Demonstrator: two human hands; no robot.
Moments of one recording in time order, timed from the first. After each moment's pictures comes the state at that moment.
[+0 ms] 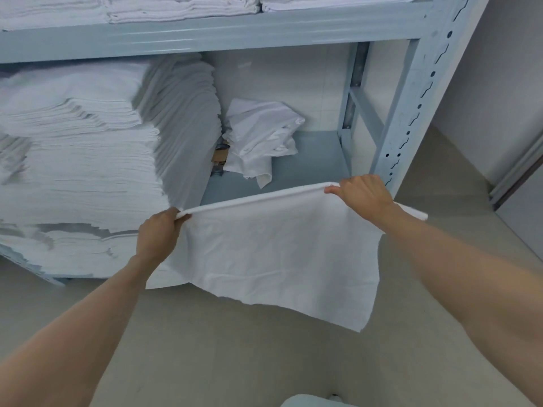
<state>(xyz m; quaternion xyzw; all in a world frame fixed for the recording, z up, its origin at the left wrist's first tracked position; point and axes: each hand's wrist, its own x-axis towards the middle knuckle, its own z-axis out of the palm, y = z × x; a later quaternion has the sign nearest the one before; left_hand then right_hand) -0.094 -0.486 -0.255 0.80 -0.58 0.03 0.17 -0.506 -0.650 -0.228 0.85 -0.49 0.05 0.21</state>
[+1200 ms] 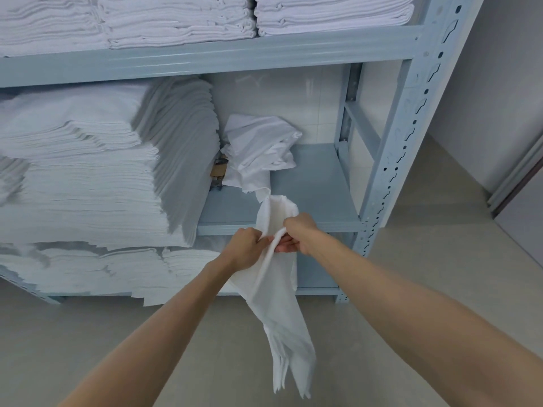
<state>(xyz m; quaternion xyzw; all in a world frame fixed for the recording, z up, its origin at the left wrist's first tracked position) -0.242 -0.531 -0.229 0.71 -0.64 -0.26 0.15 -0.379 -0.593 -0.223 0.43 -0.62 0.23 -0.62</state>
